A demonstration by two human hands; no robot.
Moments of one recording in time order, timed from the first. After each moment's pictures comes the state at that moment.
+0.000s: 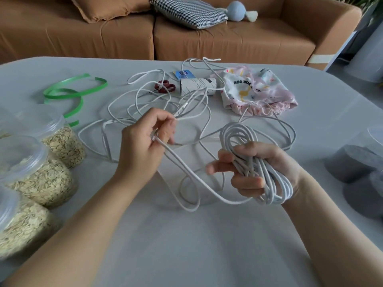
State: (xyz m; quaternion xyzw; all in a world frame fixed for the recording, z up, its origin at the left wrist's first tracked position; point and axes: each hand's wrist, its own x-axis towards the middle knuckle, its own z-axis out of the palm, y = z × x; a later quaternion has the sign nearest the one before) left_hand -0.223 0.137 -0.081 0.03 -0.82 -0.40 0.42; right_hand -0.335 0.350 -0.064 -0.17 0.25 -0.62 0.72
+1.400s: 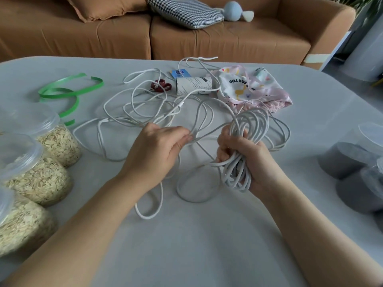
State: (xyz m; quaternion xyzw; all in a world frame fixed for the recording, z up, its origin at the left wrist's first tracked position) left_hand -0.232 0.144 -0.090 -0.05 -0.92 -0.19 0.35; right_hand -0.312 0.331 -0.069 -0.19 0.53 -0.77 0.30
